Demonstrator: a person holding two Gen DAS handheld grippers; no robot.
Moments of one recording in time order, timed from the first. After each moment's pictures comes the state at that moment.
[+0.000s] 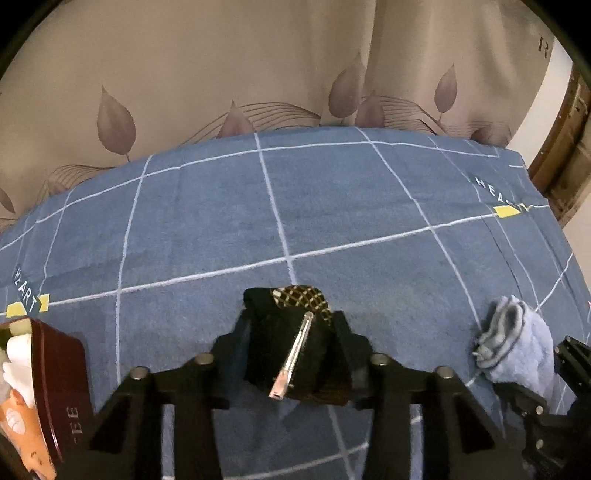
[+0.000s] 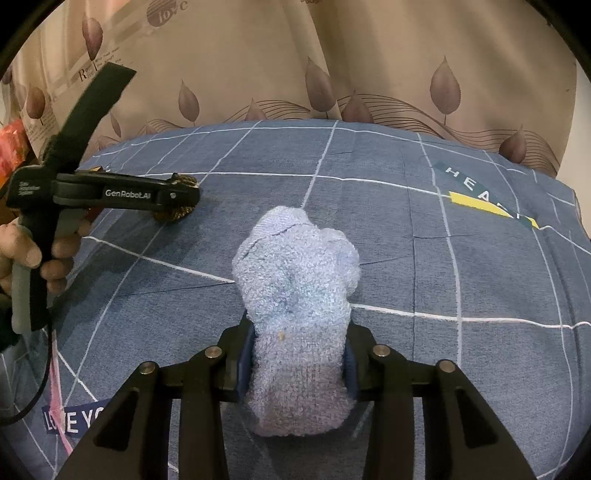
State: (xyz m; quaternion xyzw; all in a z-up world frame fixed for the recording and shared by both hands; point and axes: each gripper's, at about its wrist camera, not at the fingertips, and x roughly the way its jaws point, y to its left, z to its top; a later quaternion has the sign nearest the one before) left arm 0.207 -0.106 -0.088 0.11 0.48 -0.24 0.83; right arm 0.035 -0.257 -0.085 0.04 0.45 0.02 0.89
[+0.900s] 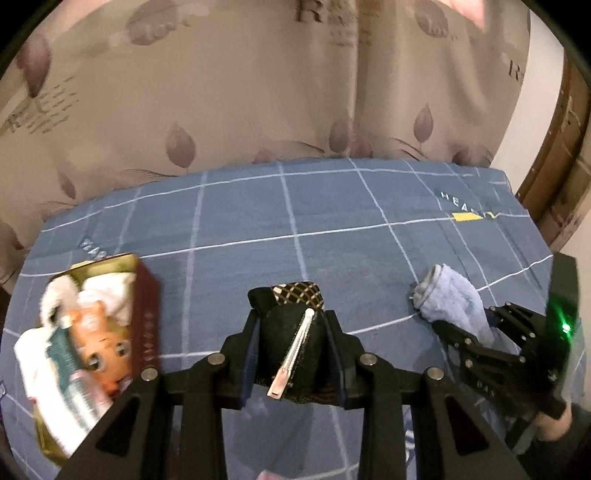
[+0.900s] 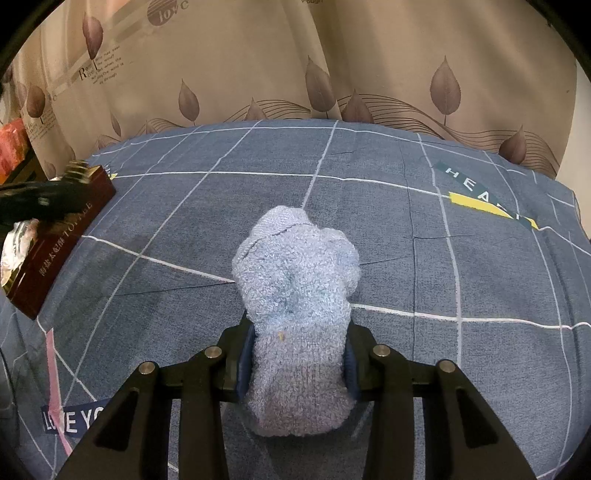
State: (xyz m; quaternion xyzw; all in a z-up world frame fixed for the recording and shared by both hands) left arm 0.108 -0.070 -0.011 0.10 0.45 -0.20 0.87; right arm 0.036 -0.257 -0.085 0.04 0.45 0.02 0.89
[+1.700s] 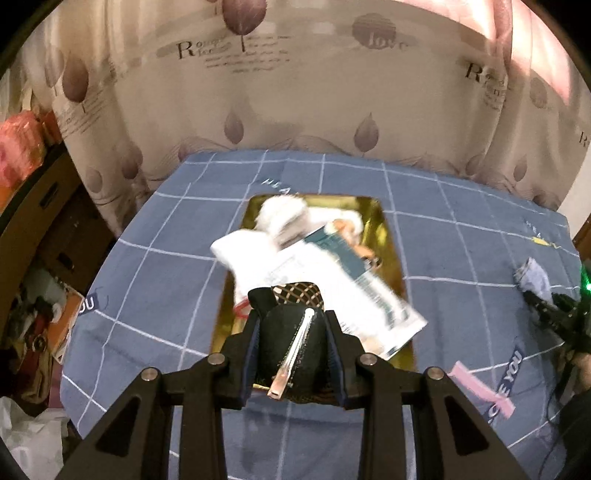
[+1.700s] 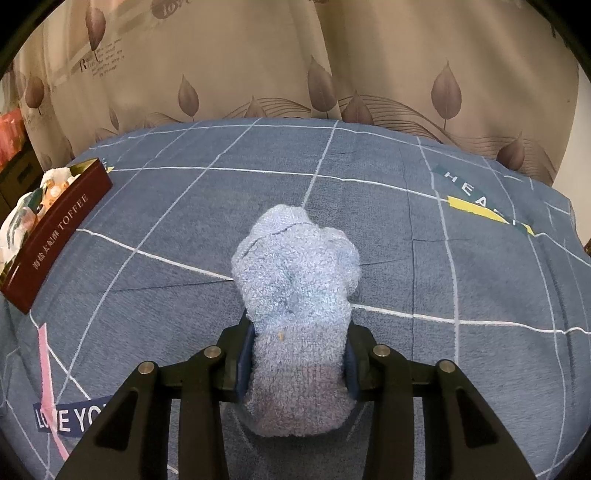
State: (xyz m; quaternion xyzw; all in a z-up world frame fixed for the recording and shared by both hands) left arm 0.060 0.162 0.031 0.05 0.45 -0.05 0.89; right arm 0.037 -0.254 -0.085 0.02 0.45 0.01 0.89
